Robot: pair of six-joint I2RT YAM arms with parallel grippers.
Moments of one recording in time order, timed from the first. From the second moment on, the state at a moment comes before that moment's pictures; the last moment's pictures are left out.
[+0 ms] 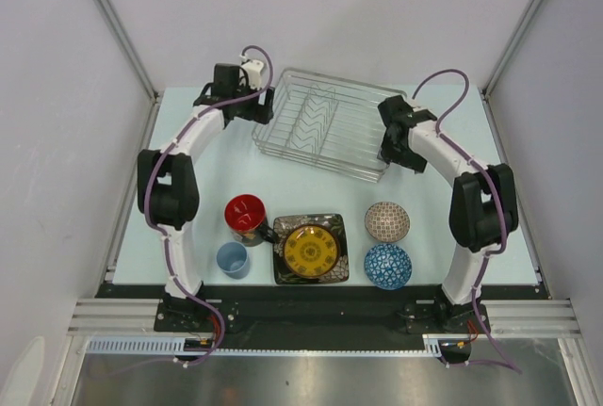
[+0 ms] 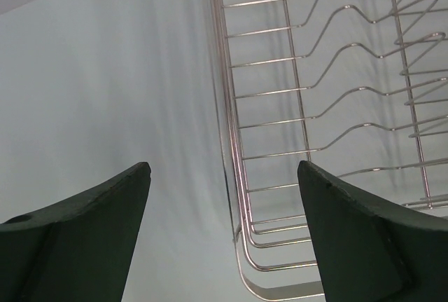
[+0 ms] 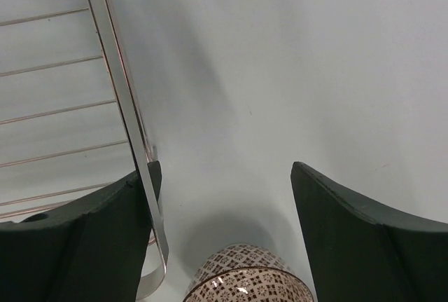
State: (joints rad) left arm -0.19 2.04 1.74 -0.34 0.22 0.13; right arm 0.32 1.81 1.46 -0.85 0.44 0.70
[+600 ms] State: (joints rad) left arm -0.20 1.99 1.53 -0.24 0.19 0.18; right arm 0.27 1.99 1.69 -0.87 0.38 0.63
